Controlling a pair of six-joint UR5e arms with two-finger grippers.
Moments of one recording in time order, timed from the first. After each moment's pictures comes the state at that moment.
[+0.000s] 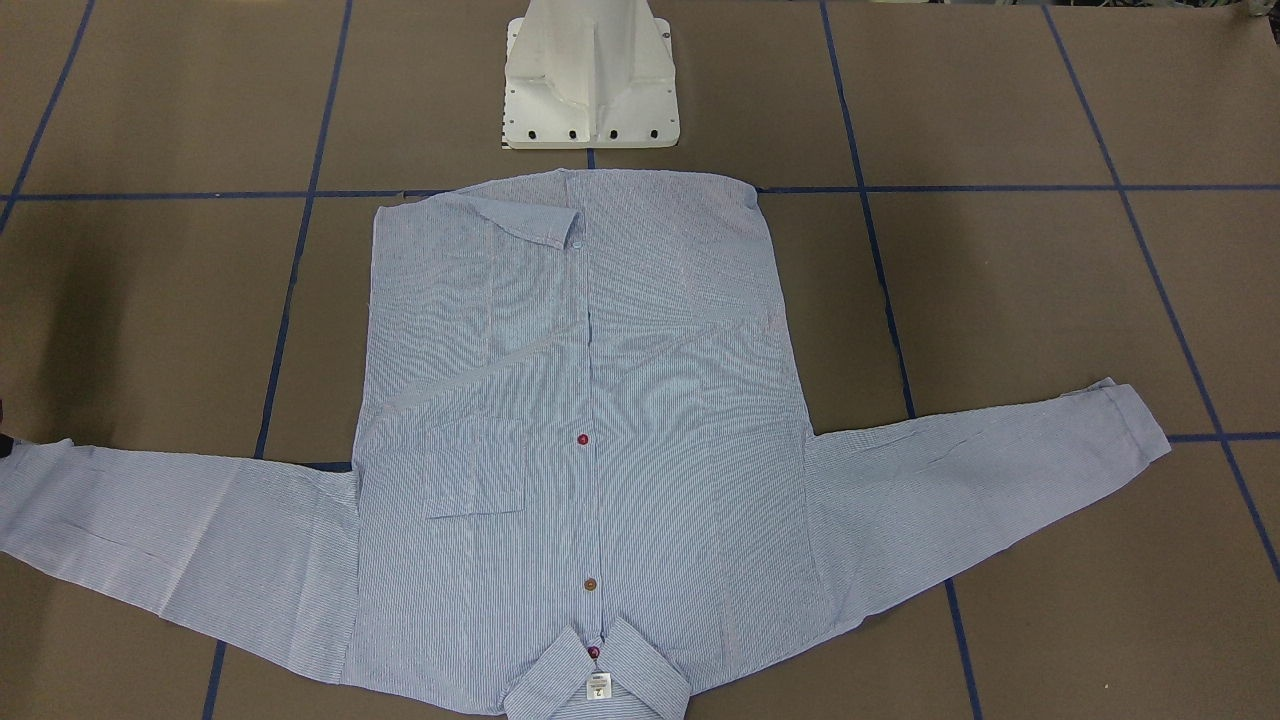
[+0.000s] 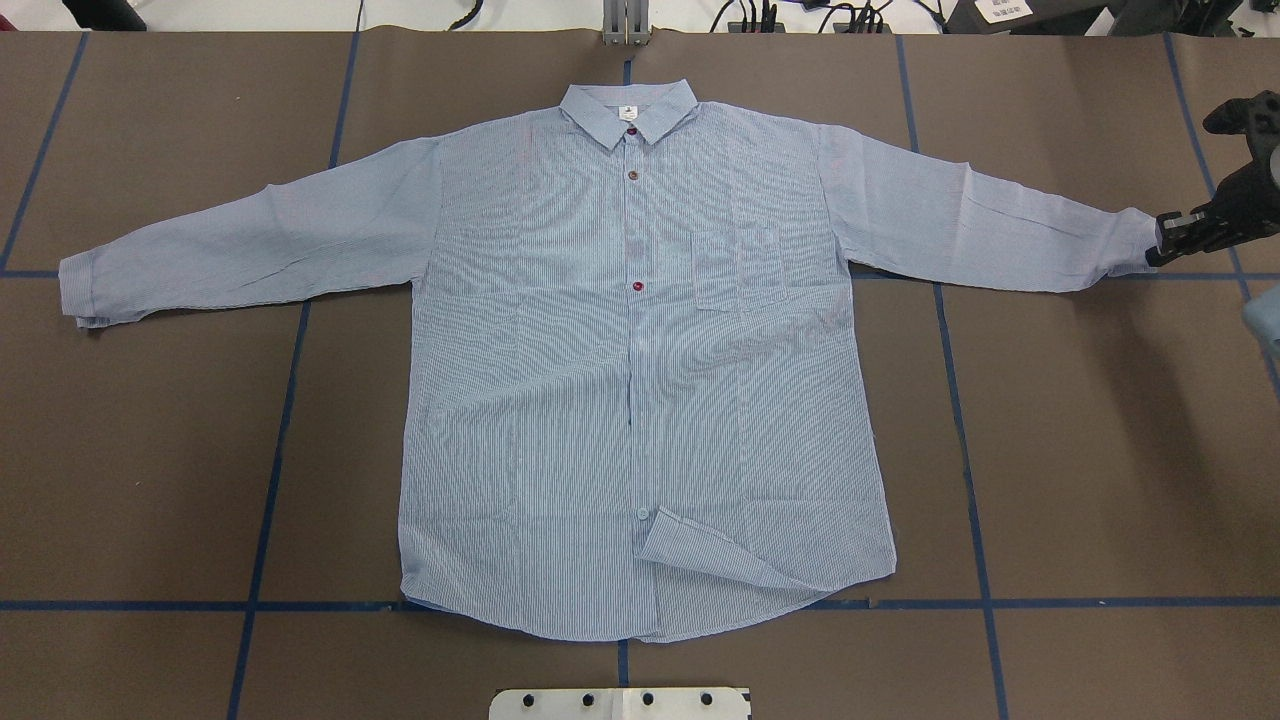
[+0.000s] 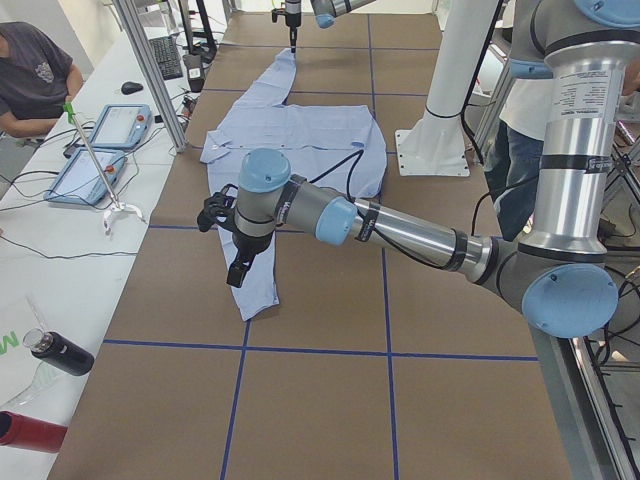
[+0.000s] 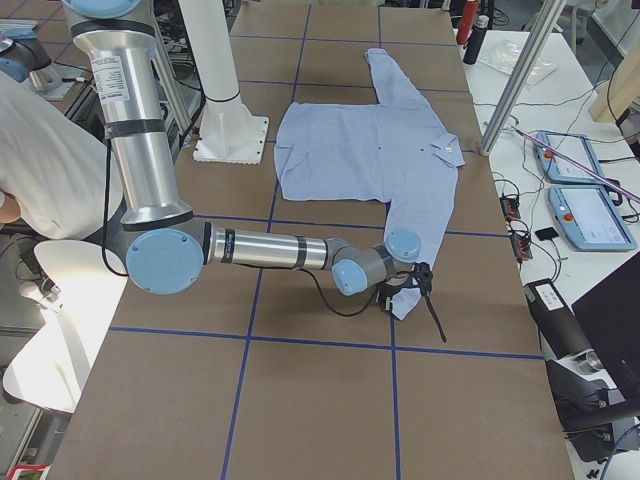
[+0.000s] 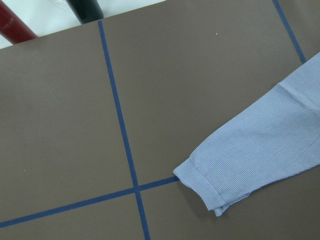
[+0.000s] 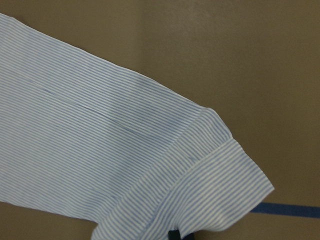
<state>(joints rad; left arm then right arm) -1.54 -1.61 -1.83 -1.69 -2.30 -0.04 1.22 -1.39 1.39 -1.08 2.31 0.51</state>
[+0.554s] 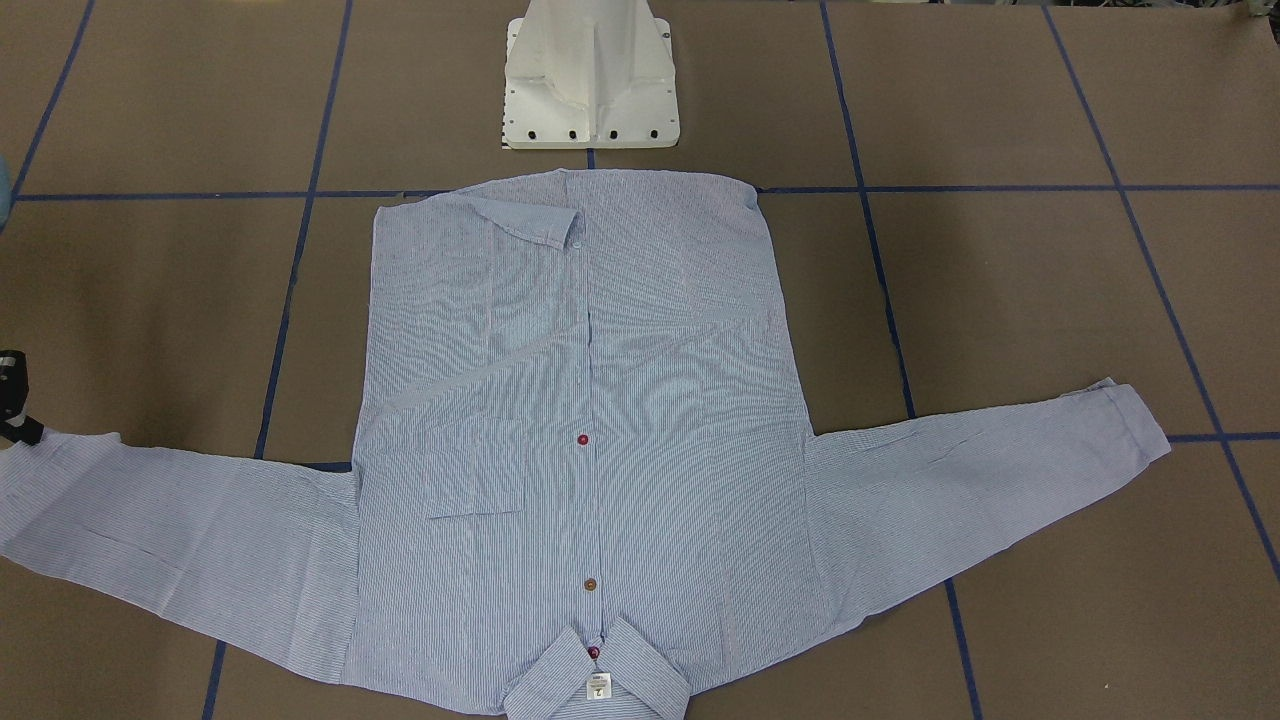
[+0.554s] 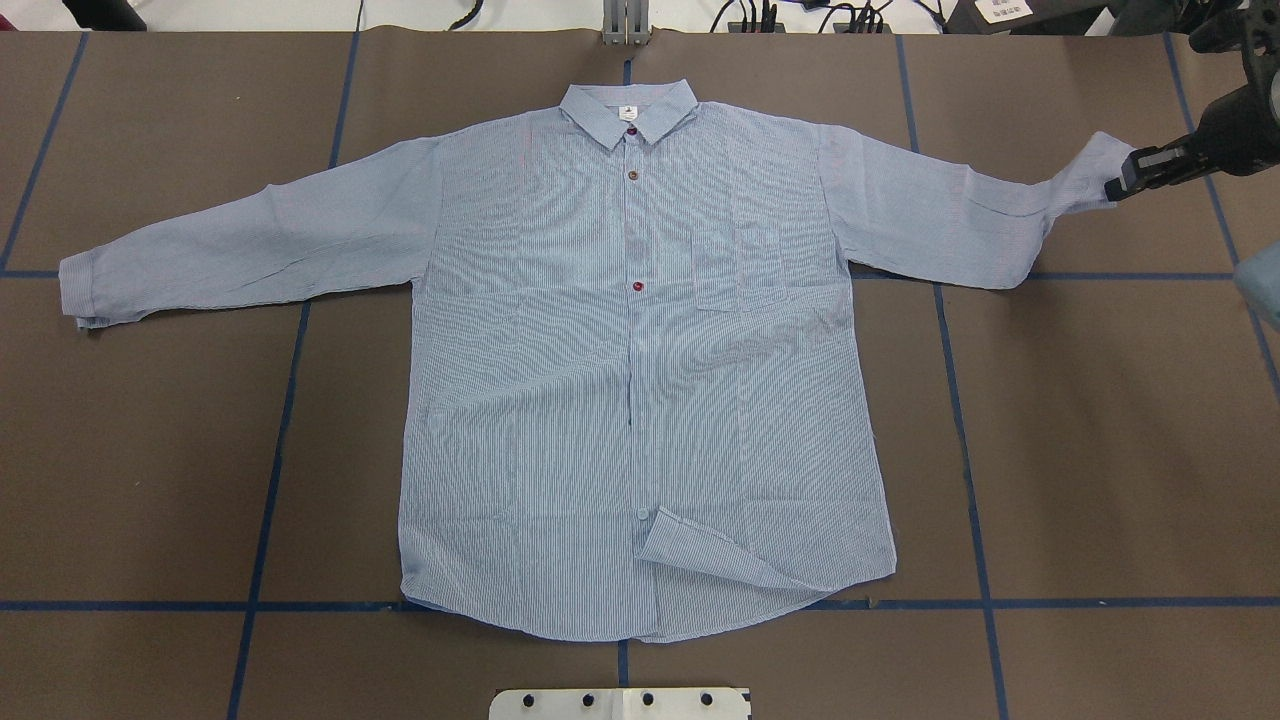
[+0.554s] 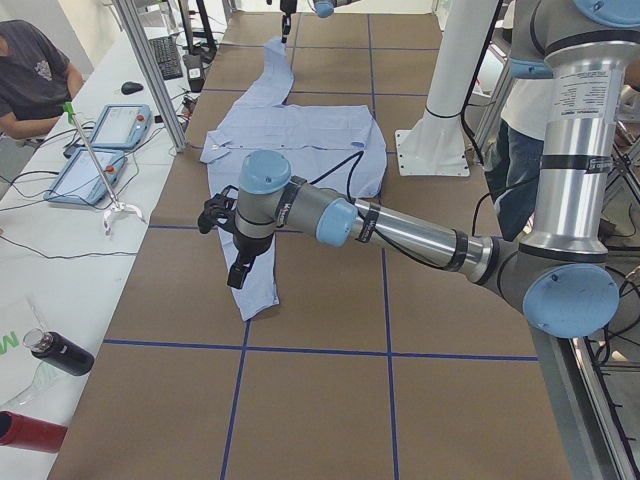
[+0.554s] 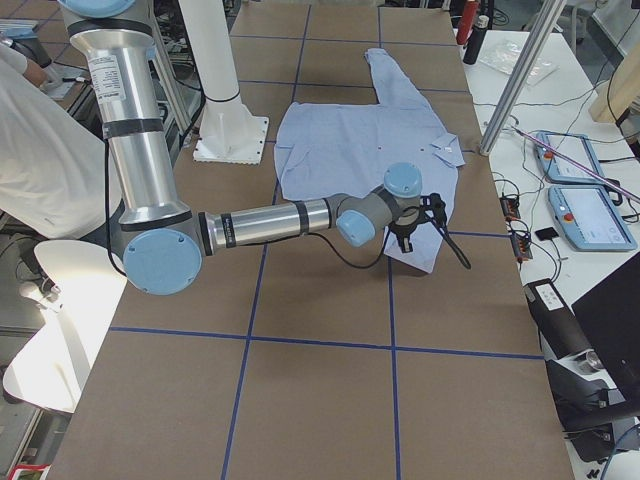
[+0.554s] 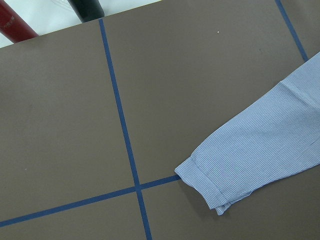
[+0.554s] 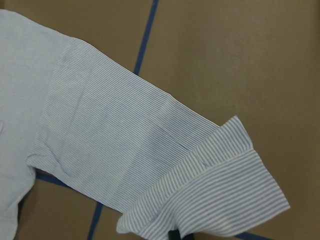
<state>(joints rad) -1.54 -1.60 -1.83 -1.69 -2.30 -0.04 1.20 -1.35 1.61 -1.08 2.33 0.52</state>
